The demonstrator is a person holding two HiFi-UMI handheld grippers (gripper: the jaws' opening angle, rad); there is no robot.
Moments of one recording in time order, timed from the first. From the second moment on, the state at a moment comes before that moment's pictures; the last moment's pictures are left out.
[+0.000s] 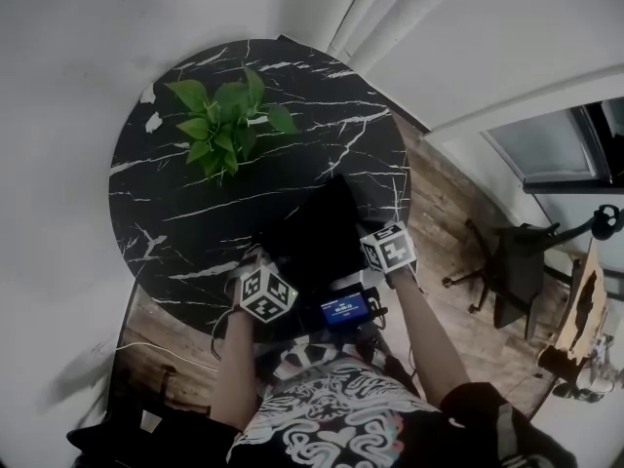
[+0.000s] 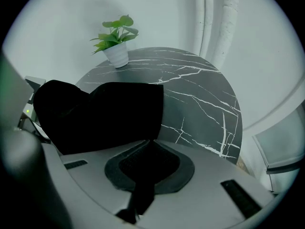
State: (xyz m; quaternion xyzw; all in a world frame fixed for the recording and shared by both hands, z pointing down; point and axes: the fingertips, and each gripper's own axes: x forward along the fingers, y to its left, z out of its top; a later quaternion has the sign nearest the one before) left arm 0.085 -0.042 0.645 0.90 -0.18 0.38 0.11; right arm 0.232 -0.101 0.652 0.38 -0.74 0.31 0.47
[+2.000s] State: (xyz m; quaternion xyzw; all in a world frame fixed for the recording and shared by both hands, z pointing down) left arm -0.013 0.003 0.645 0.90 -0.18 0.38 0.12; right arm 0.228 -0.088 0.664 0.44 -0.67 0.30 0.52
